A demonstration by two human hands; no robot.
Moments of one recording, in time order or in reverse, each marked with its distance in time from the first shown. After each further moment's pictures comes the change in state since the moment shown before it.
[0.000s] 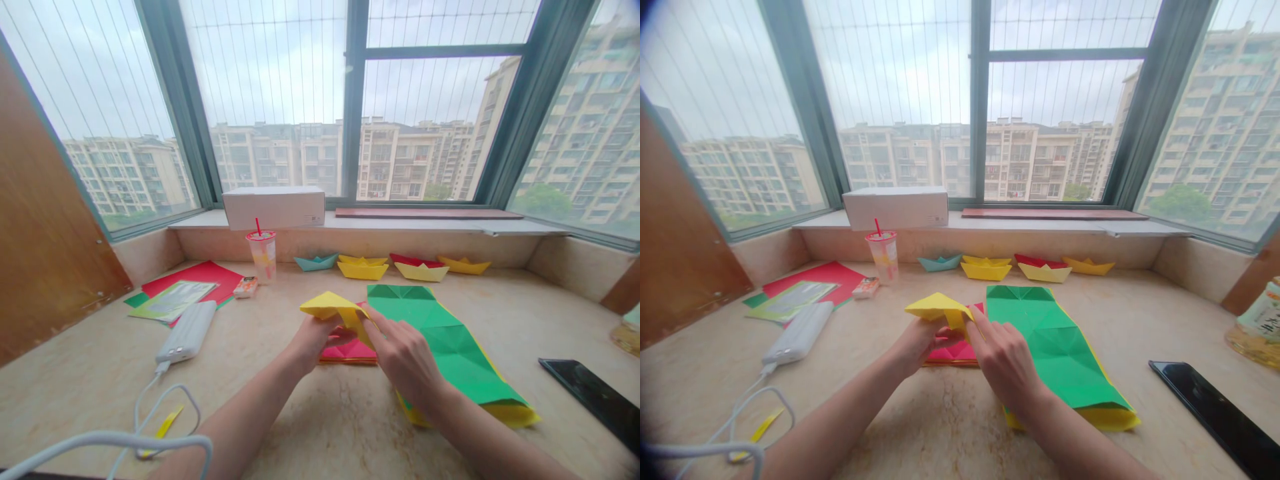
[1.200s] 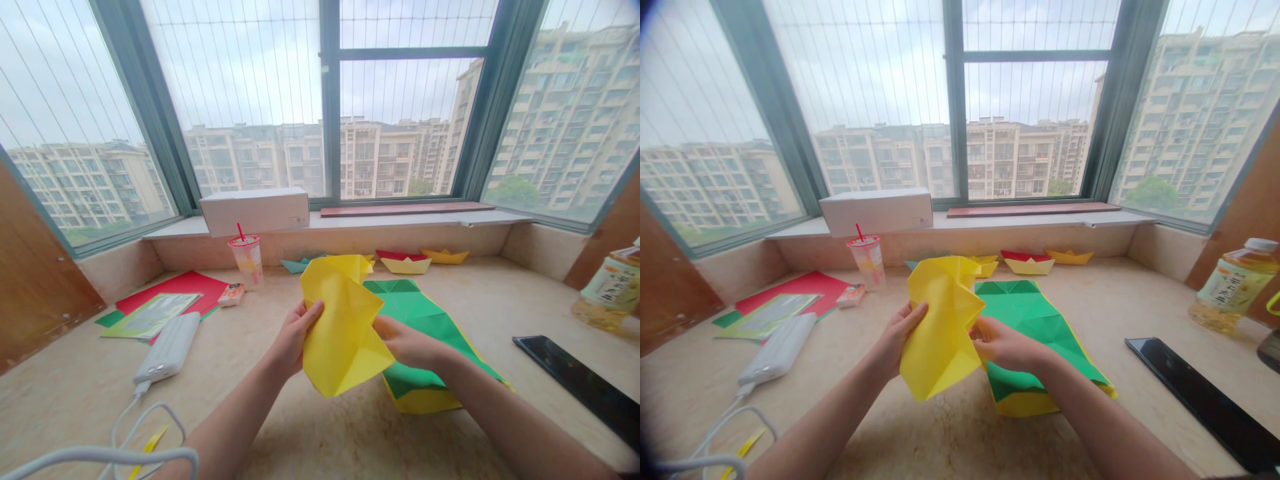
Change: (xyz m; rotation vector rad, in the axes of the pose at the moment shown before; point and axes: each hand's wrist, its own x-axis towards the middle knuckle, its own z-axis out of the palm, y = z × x) left_hand -0.018 0.024 0.004 -0.246 -0.064 0.011; right_hand 0.008 0.027 -0.008 1.678 -0.522 0.446
